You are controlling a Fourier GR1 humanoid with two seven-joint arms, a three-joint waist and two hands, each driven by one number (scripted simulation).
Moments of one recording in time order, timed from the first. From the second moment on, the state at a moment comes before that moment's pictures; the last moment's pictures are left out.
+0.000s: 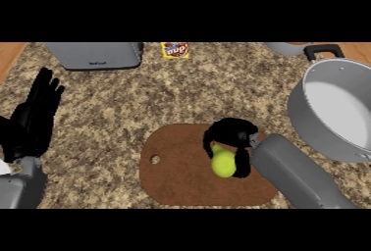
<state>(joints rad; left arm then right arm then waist) -0.18 0.31 0.05 -1.62 0.17 0.24 0.23 -0.64 -0.29 0.69 -1.05 0.58 0.51 -0.17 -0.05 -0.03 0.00</state>
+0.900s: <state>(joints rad) -0.11 0.32 0.08 -1.65 0.18 0.22 0.21 -0.27 -0.21 0.45 -1.81 0.84 -0.11 0.57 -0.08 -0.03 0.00</state>
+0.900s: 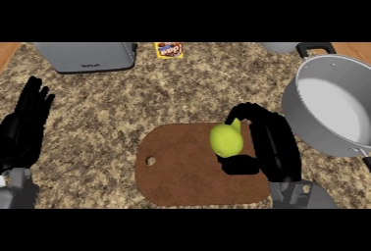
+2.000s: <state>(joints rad) -0.19 0.27 0.07 -1.63 0.15 0.18 0.21 -0.08 -0.36 -0.18 -2.03 0.55 -0.10 0.47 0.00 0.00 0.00</state>
